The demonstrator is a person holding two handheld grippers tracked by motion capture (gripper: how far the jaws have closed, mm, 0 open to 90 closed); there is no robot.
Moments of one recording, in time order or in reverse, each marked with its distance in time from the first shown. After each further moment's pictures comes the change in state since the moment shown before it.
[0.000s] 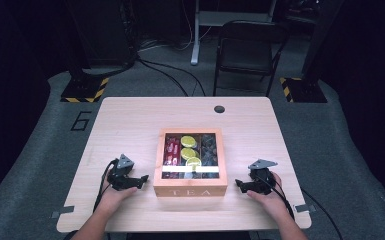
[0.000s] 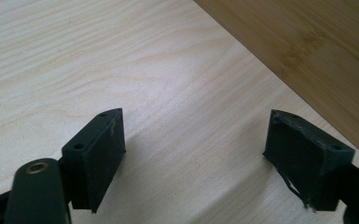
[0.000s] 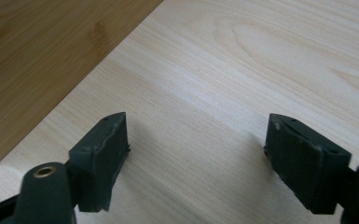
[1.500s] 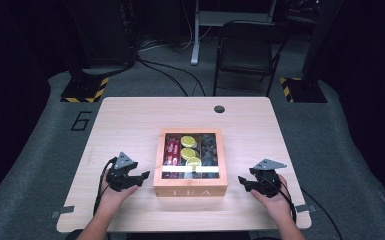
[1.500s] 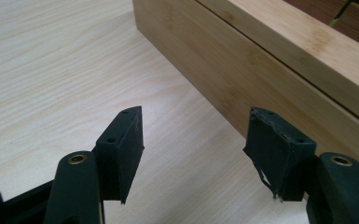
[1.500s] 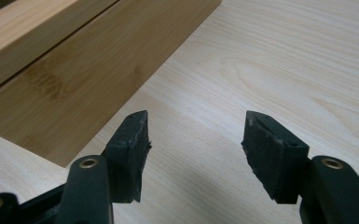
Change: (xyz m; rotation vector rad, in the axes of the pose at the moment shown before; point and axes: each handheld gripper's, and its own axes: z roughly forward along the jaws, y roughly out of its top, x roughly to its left) left arm -0.022 0.020 -0.032 -0.090 -0.016 0.030; right arm 0.006 0.006 -0.034 -0.100 0.033 0.000
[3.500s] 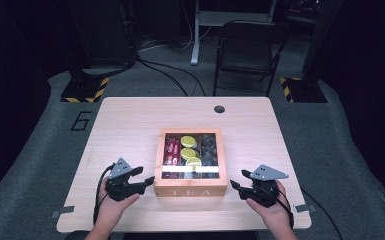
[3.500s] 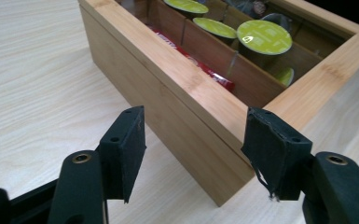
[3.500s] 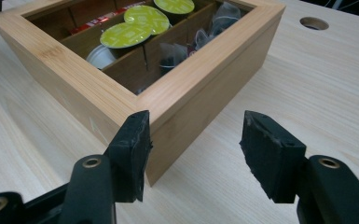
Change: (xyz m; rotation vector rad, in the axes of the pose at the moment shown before) left arm -0.035 0.006 -0.036 -0.116 -0.113 -0.039; right arm 0.048 0.016 -0.040 -0.154 0.064 -0.084
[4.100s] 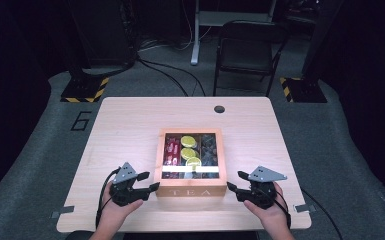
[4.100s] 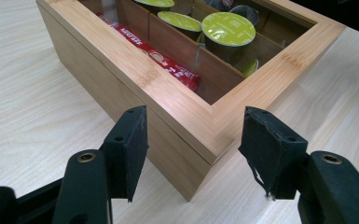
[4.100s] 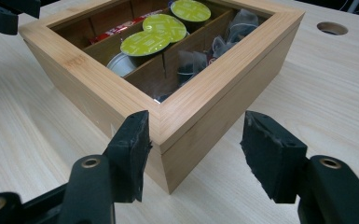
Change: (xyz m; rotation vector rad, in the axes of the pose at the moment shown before) left arm -0.017 -0.002 0.002 0.021 -0.062 0.035; right arm 0.007 0.000 0.002 -0.023 0.050 0.017
